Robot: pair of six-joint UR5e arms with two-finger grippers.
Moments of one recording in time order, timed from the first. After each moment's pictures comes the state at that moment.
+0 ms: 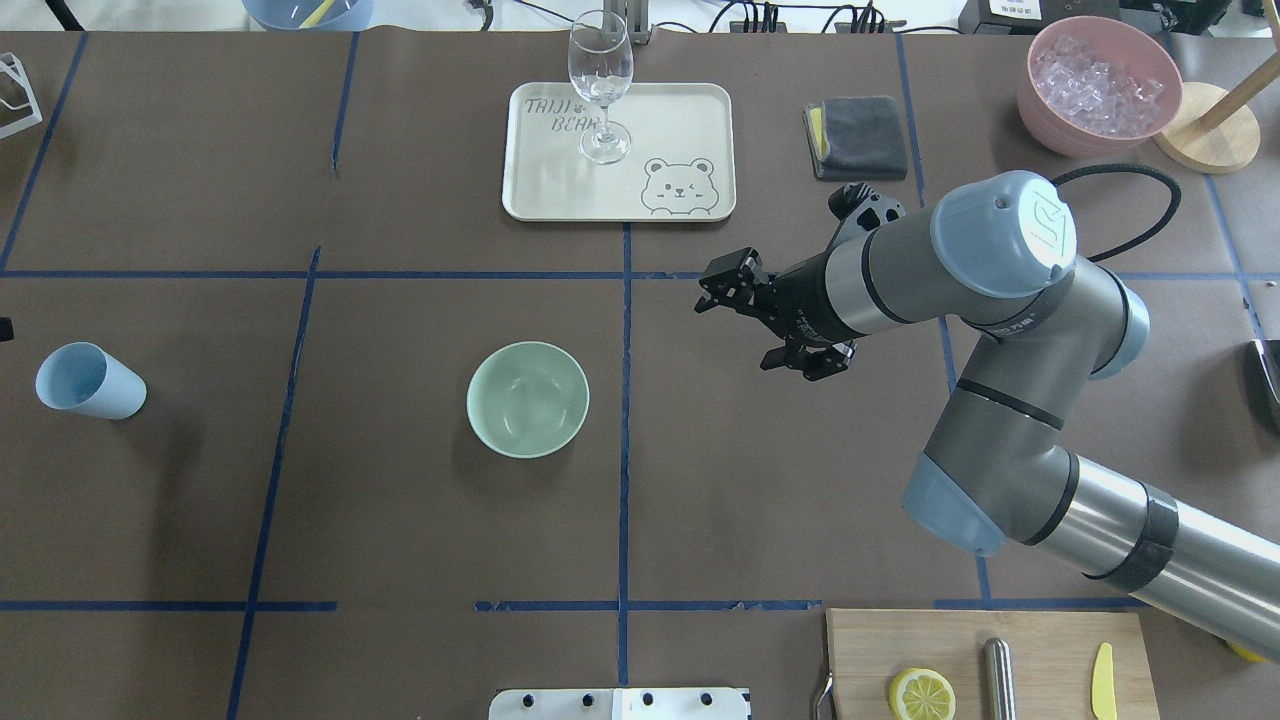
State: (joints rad) left arm -0.98 -1.20 -1.78 -2.90 -1.82 -0.96; right arm 0.64 -1.14 1.79 -1.01 2.01 1.87
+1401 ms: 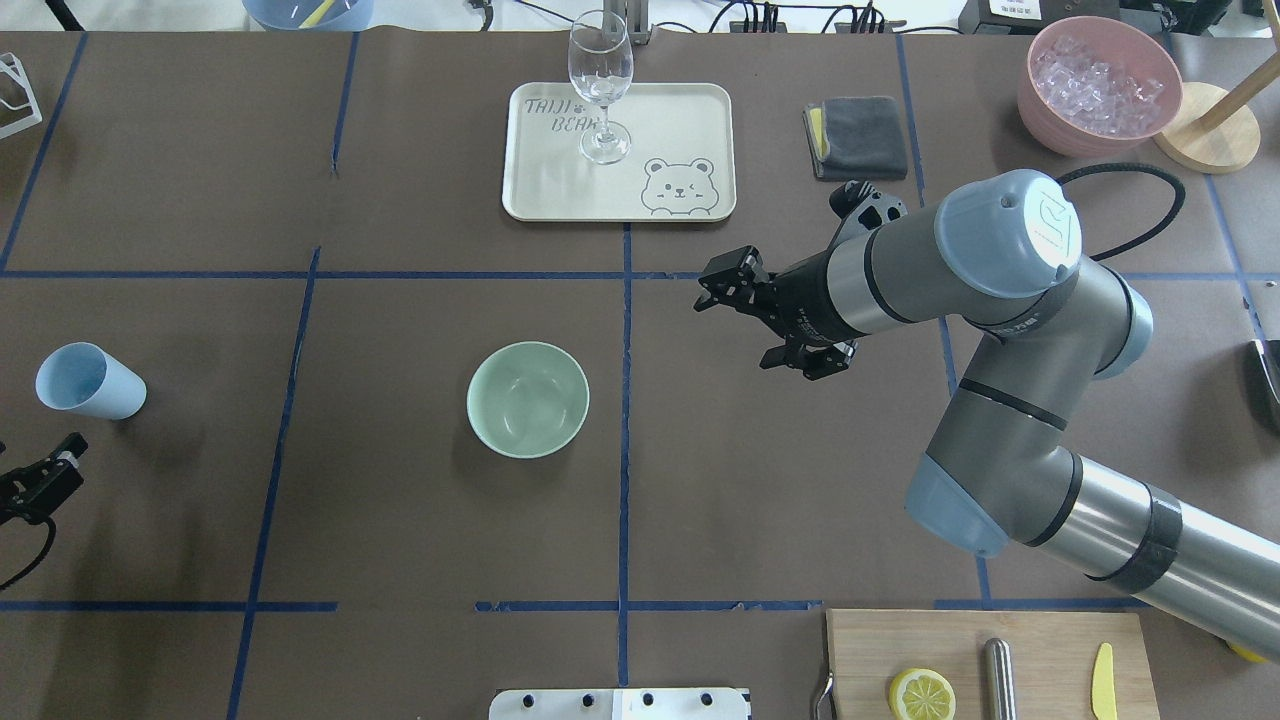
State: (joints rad) left arm -0.06 -1.07 -1.71 -2.84 -0.57 -1.51; right arm 0.64 -1.14 1.80 -1.01 2.01 1.87
